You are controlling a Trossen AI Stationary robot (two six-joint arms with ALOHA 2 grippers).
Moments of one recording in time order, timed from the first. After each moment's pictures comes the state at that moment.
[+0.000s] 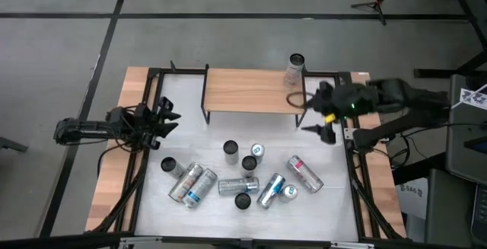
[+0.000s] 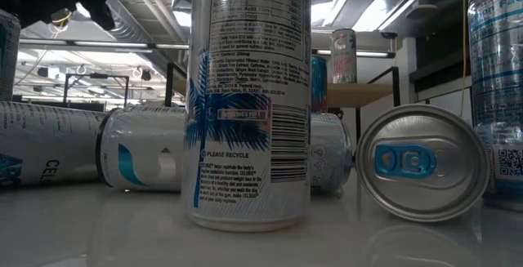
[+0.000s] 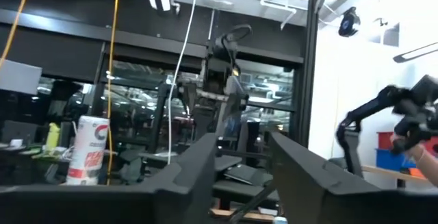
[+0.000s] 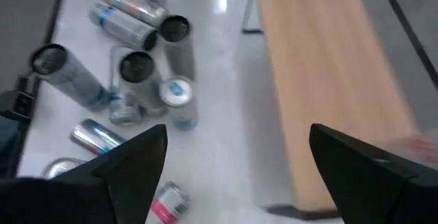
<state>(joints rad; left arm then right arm) 0.04 0.13 0.02 0.62 0.06 -0.21 0.12 1.16 1.54 -1.13 0.12 0.10</state>
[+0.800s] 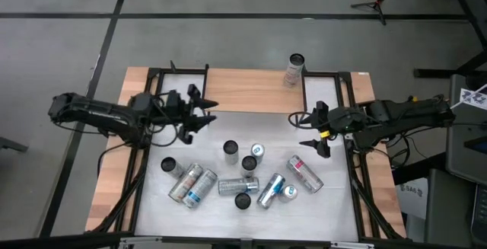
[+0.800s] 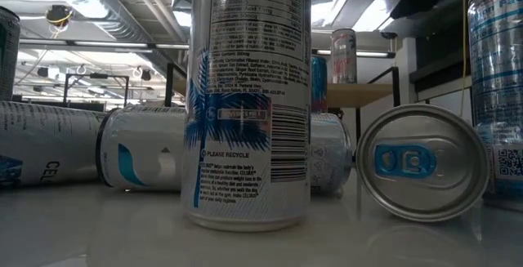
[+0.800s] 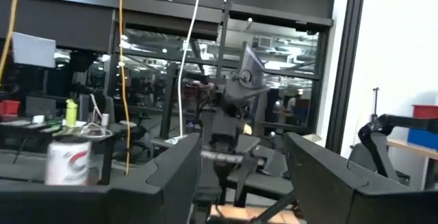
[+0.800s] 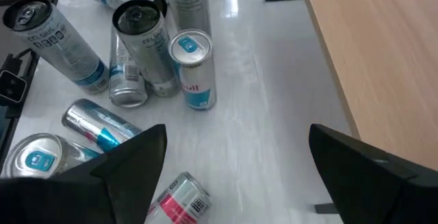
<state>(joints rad) -0.04 0.98 0.67 0.66 -0.07 -0.13 0.19 0.93 1.00 -0.80 0.15 0.21</state>
